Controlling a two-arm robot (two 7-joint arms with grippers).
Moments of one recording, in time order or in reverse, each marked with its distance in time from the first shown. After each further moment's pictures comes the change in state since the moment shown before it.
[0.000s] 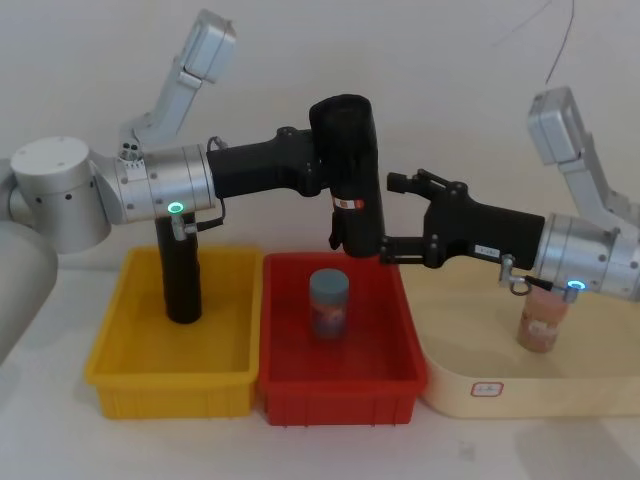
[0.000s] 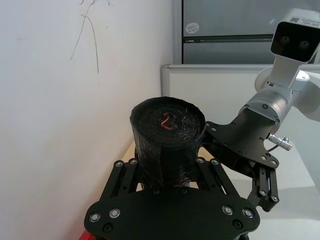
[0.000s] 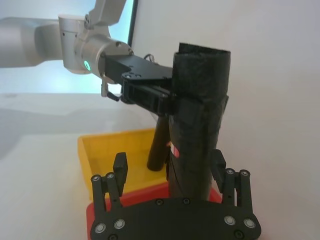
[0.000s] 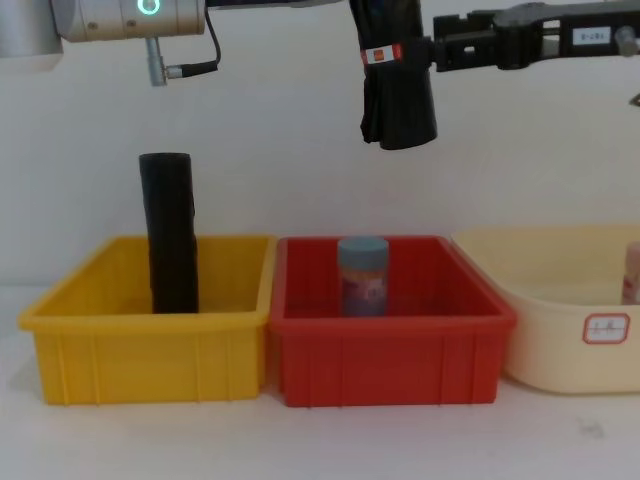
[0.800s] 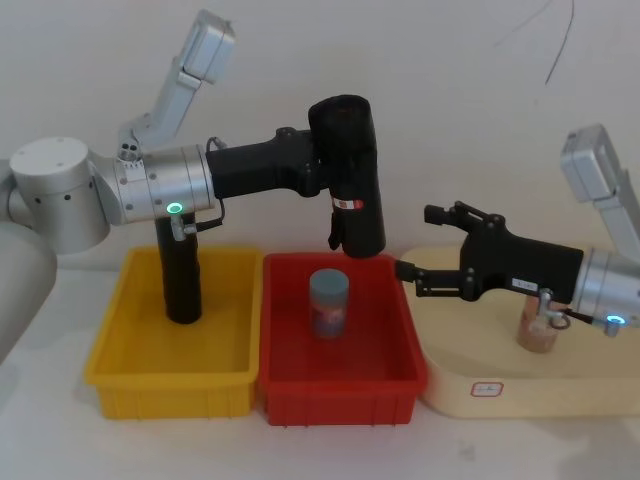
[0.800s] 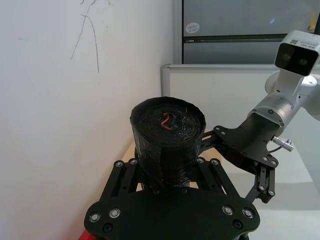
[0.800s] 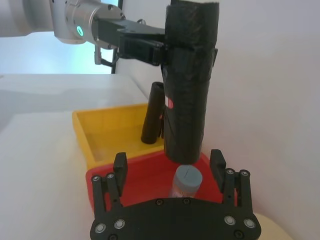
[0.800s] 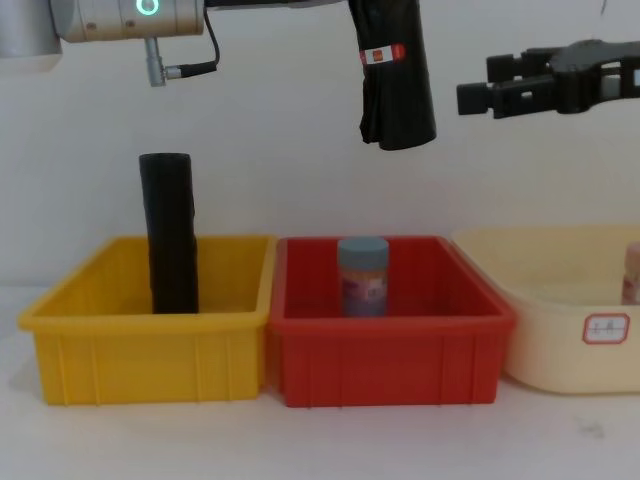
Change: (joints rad) left arm 0.002 0.001 -0.001 -0.002 0.000 0.002 0.001; right arm -0.106 0.083 0.049 -0.094 -0.021 0.026 -0.030
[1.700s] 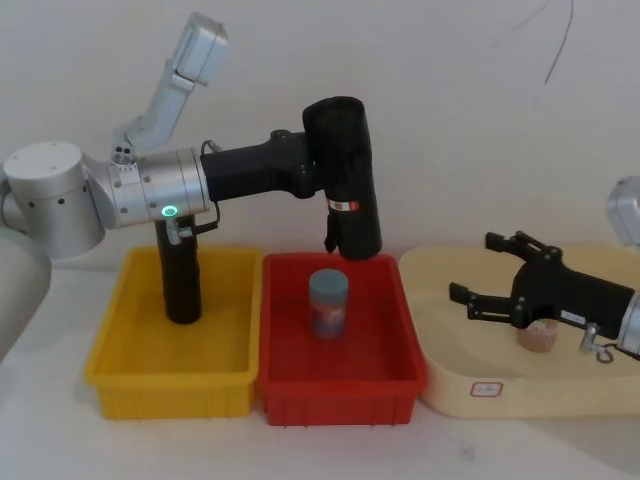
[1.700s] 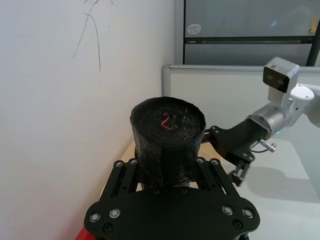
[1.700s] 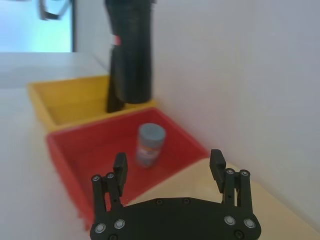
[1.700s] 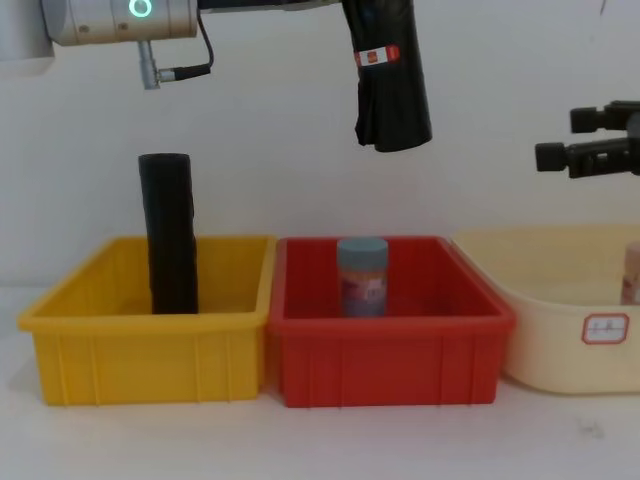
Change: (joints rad) left arm 0.017 0.010 -0.012 -0.022 -0.005 0.015 0.008; right arm -0.119 0.053 0.081 0.003 -0.042 -0.060 -0.092
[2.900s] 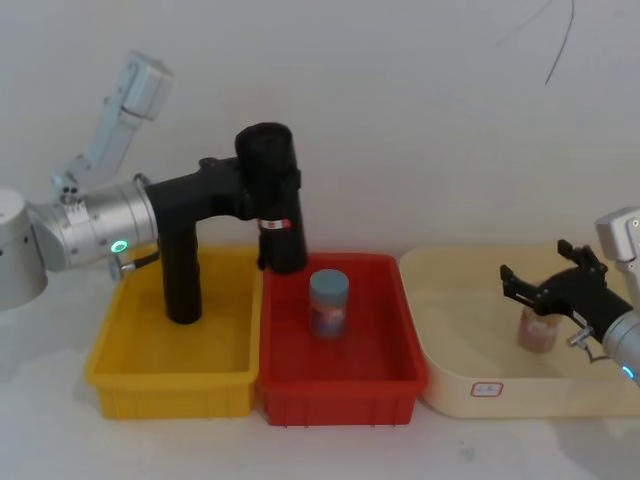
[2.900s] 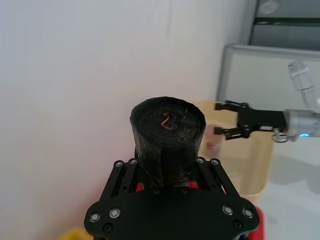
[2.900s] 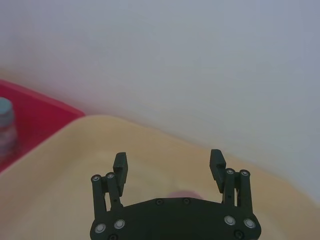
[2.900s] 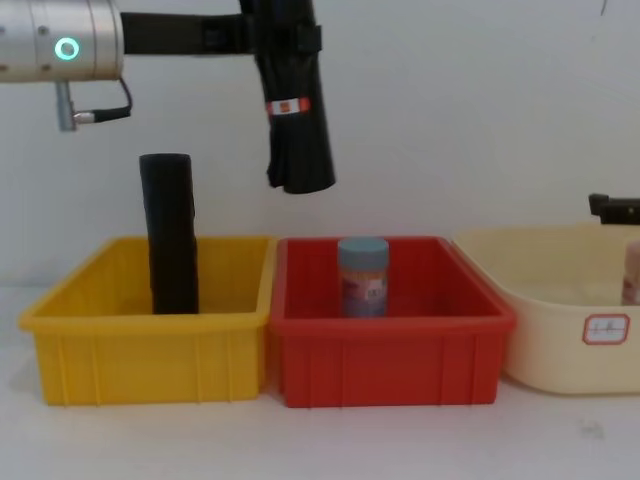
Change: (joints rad) left arm 0.197 0.116 -0.096 -0.263 0.058 0.104 0.272; right arm -0.028 -0.153 0.058 0.180 -0.189 -0.037 -0.504
